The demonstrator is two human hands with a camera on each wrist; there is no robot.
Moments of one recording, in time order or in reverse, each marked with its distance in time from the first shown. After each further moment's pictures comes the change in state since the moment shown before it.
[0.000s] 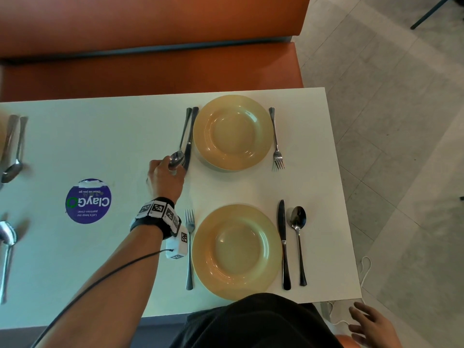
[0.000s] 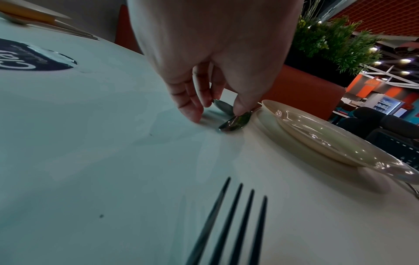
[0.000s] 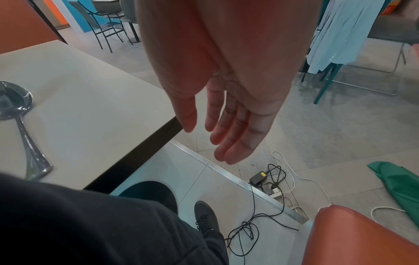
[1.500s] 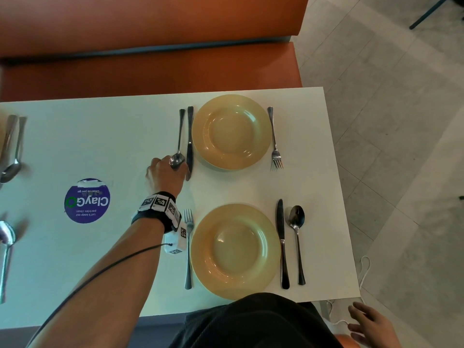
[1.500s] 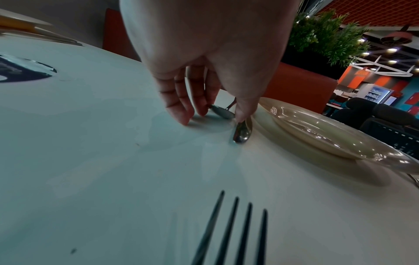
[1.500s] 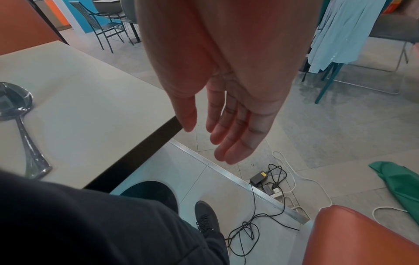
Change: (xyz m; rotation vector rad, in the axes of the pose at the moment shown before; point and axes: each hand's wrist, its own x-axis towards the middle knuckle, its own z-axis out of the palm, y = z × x) left_hand 0.010 0.005 0.004 0.175 -0.036 0.019; right_hand -0.003 -0.003 -0.002 0.023 -0.012 -0.012
